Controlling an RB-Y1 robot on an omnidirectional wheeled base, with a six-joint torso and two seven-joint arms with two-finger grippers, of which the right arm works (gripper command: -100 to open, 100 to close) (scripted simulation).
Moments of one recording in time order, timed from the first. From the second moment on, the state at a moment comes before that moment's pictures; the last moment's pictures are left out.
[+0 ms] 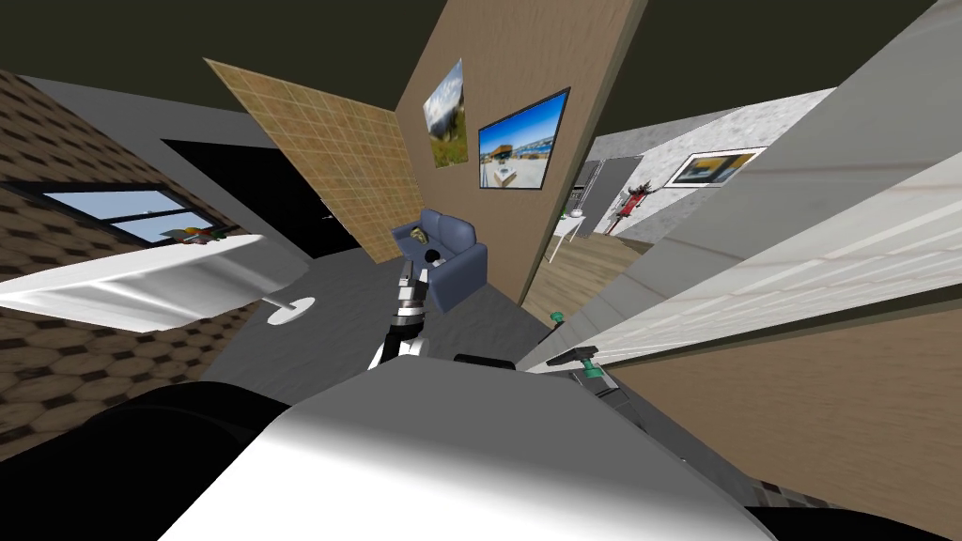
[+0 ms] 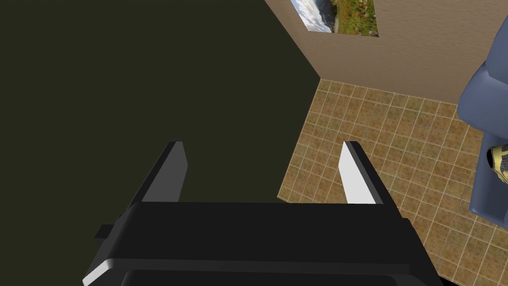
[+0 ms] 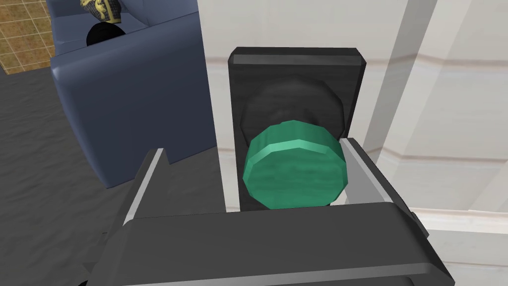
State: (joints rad) arm 0.74 -0.94 0.46 -1.42 -0.44 -1.21 -1.73
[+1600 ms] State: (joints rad) arm 0.75 -0.92 0.47 -1.26 -0.44 -1.35 -1.77
